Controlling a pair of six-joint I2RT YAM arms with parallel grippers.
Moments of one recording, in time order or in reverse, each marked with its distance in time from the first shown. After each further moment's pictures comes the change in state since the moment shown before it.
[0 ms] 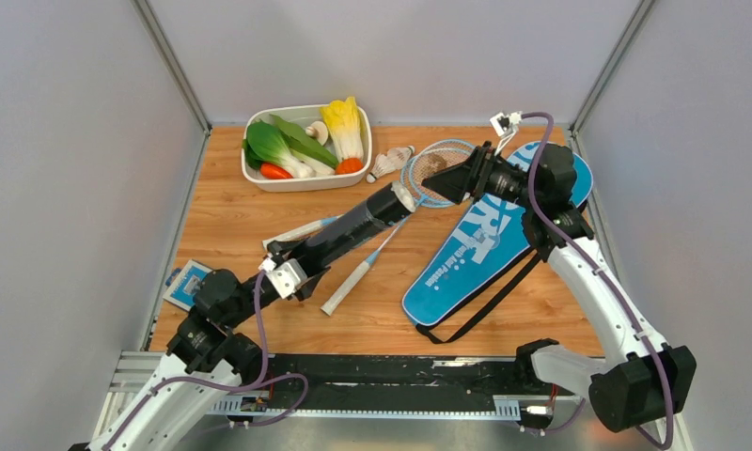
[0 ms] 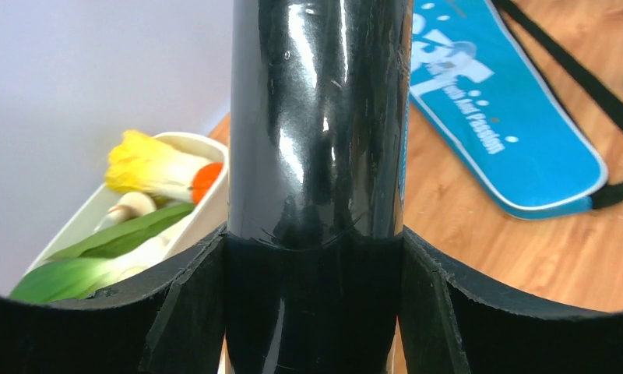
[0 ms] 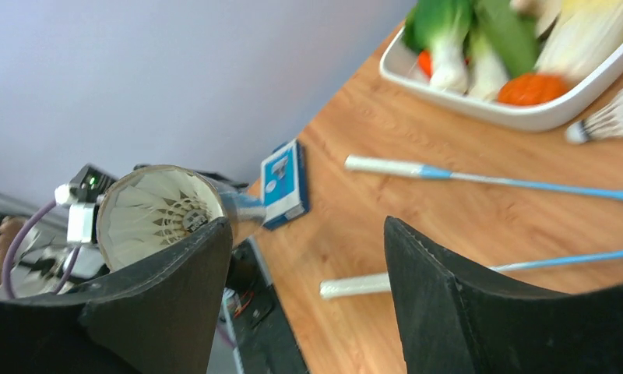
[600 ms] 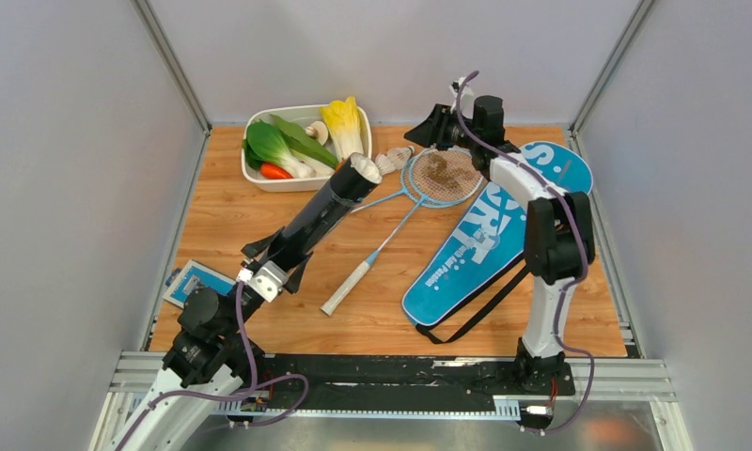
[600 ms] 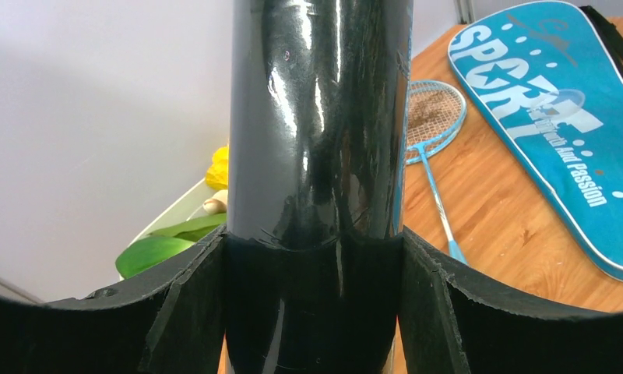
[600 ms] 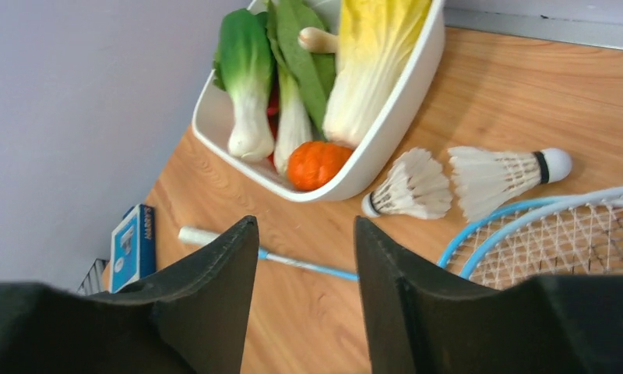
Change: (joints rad) left arm 0.000 -0.177 -0.055 0.075 -0.240 0.021; right arm -0.080 0.806 0.491 0.128 0.147 -0.144
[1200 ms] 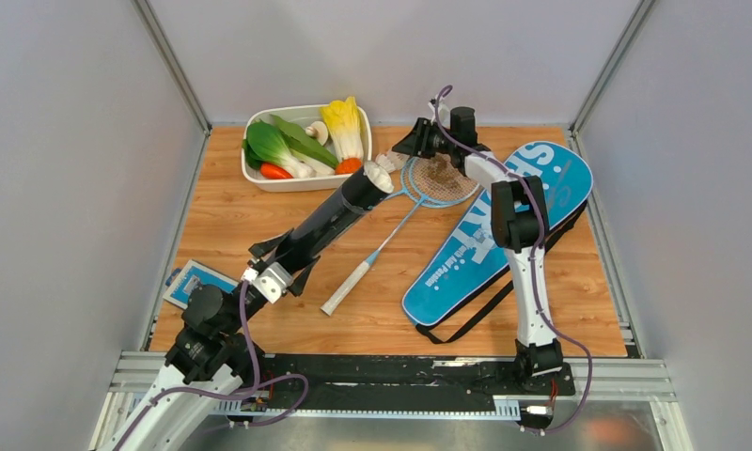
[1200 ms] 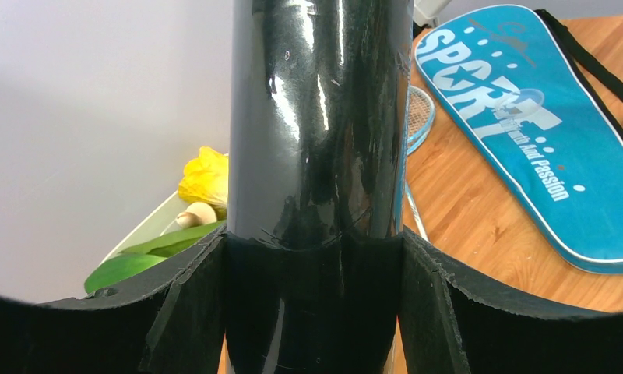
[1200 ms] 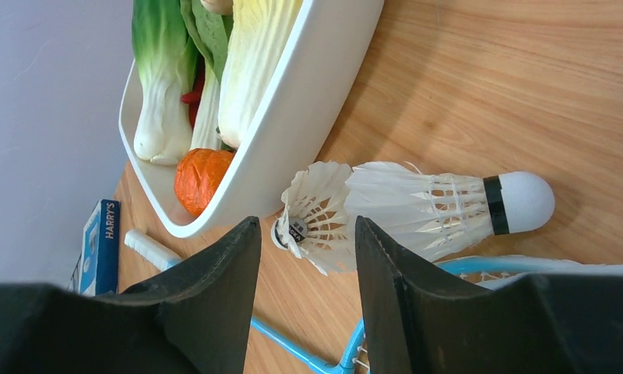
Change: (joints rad) left arm 0.000 0.029 -0.007 0.032 0.073 -0.016; right arm -0.002 0.589 0.484 -0.045 -0.092 0.022
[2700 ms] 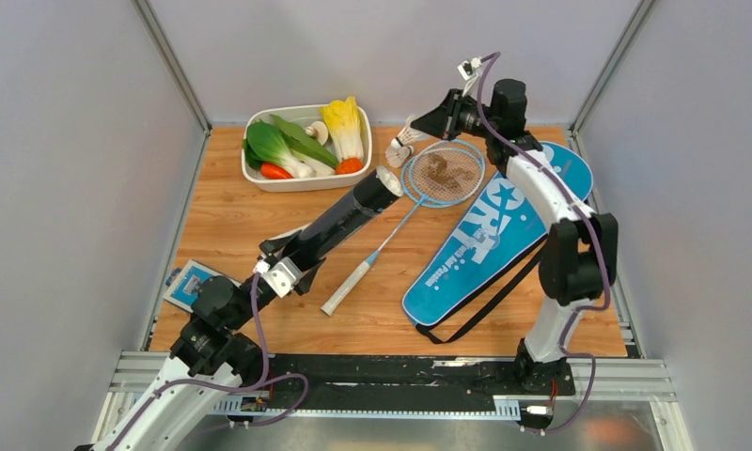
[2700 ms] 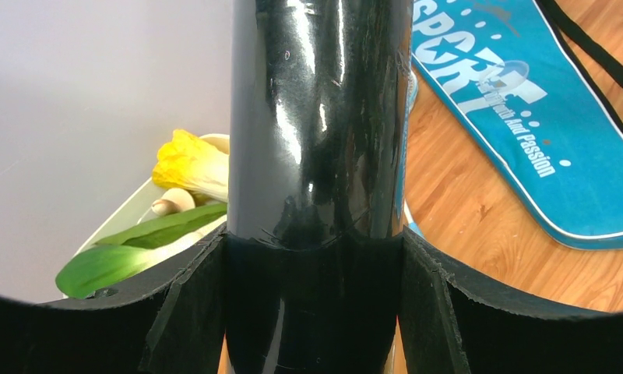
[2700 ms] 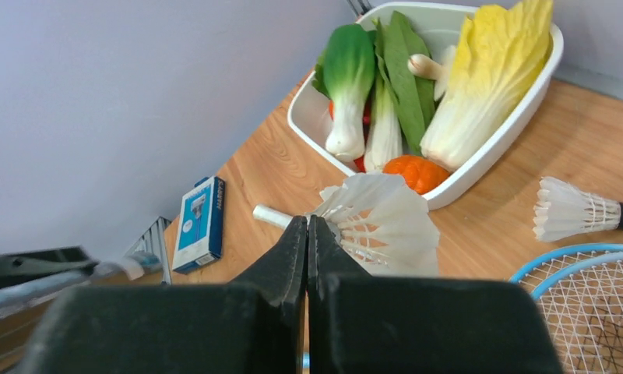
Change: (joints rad) left arm 0.000 0.076 0.000 -0.004 0.034 0.000; right arm -0.005 -0.612 -0.384 -0.002 -0.091 0.005
